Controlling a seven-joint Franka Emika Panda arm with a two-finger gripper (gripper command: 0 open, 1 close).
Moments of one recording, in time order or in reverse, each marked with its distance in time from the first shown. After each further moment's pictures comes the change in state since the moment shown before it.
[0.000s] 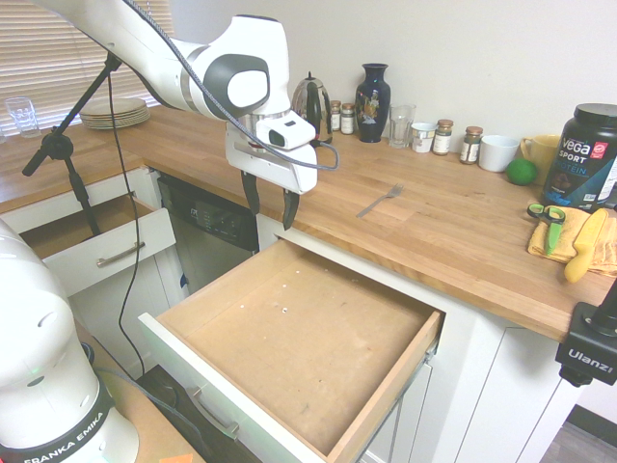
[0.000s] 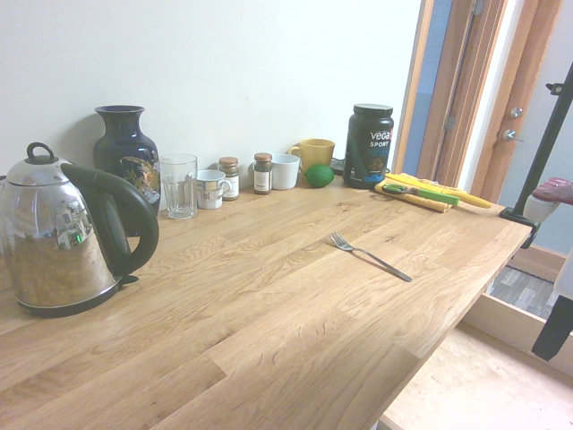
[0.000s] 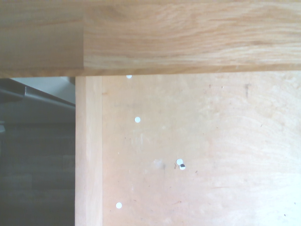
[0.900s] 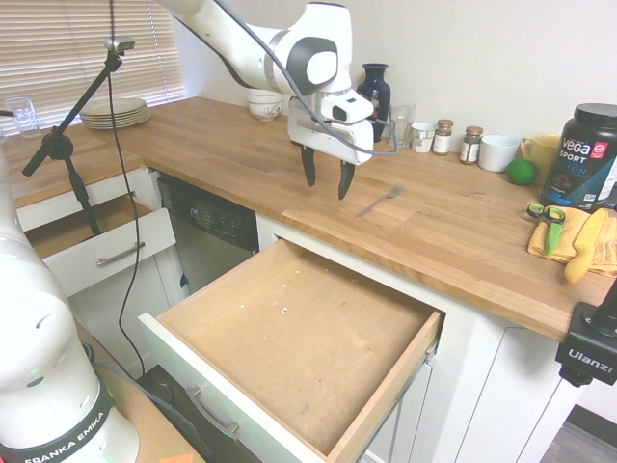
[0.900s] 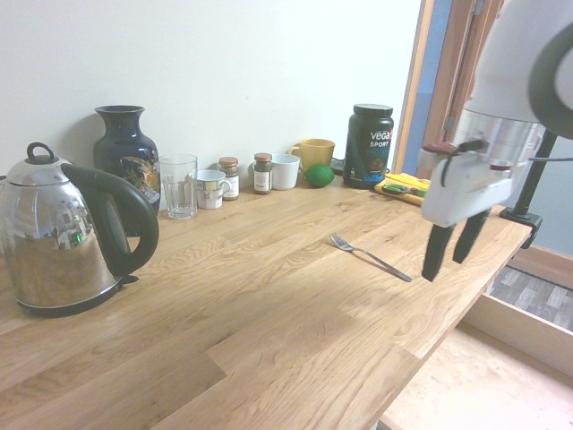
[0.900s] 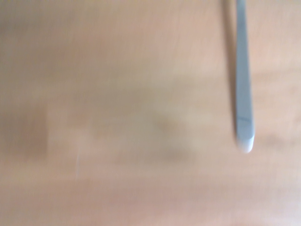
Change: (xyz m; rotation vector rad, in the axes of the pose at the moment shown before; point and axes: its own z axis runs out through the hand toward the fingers) arm 0.133 -0.096 -0.014 0.021 0.027 0.103
